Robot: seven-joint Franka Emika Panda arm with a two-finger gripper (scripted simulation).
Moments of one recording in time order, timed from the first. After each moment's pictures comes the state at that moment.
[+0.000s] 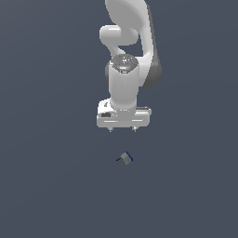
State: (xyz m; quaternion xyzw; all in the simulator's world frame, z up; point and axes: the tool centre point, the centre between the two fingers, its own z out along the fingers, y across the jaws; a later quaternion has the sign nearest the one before) arm 0.017 0.016 0.174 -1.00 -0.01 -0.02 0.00
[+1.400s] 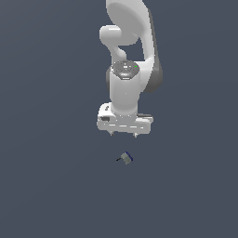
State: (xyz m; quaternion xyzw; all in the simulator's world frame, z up) arm 0.036 0.019 0.166 -1.00 0.06 -0.03 0.01
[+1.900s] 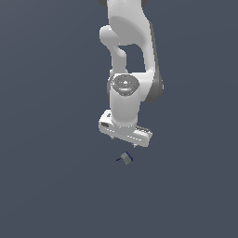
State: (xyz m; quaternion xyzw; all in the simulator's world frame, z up) arm 0.054 0.020 0.138 -0.98 0.19 -0.02 0.01
